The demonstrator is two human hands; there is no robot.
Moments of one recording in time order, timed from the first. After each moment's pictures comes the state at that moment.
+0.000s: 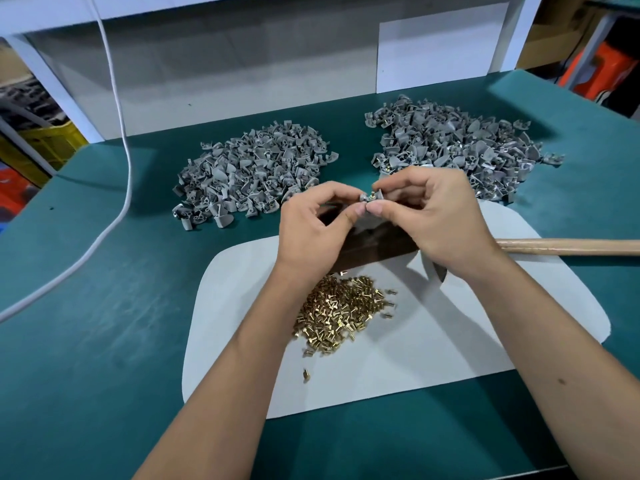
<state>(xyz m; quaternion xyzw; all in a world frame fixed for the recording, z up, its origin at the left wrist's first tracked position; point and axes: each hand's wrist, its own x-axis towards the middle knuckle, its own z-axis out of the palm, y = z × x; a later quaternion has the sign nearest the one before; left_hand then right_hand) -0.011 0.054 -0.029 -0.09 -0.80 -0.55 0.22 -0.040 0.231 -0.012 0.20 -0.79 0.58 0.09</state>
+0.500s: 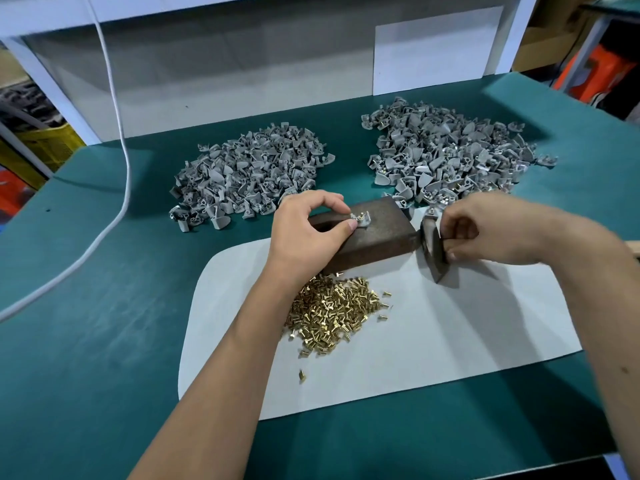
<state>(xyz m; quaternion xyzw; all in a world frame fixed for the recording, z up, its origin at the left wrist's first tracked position) -0.013 0.045 -0.032 -0.02 -0.85 -0.50 0.18 -0.054 0.306 0.016 0.21 -0.96 0.10 -0.12</state>
